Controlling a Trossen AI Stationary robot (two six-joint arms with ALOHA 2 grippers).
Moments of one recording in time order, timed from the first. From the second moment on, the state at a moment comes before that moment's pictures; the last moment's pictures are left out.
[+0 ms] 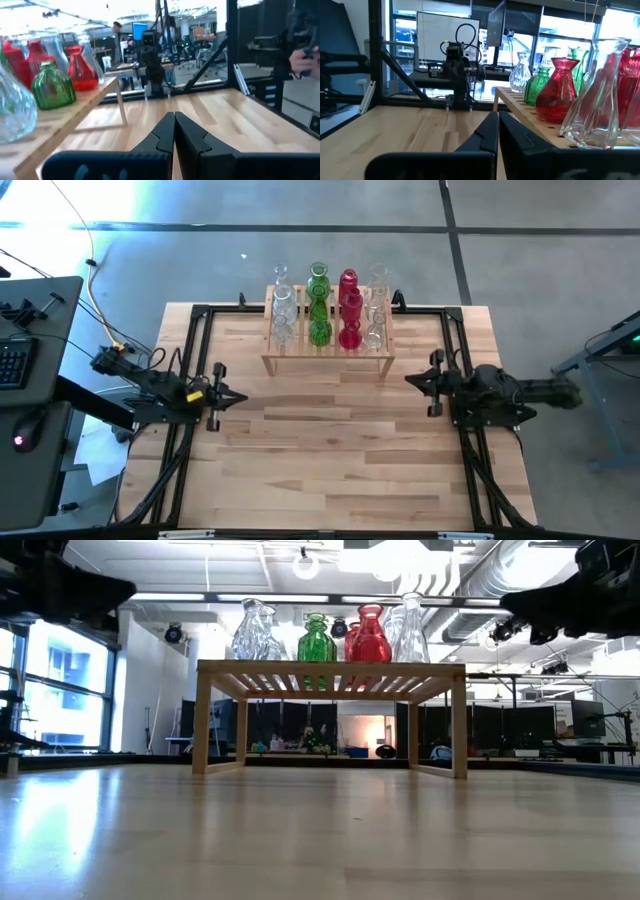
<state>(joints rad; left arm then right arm) -0.45 0.00 0.01 0.07 -0.43 0.17 0.05 0.00 0.01 0.16 0.14 -0.13</state>
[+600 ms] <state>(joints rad) 0.11 0.00 0.02 0.02 0.09 0.11 -0.30 0.00 0.01 0.13 -0.13 -0.05</state>
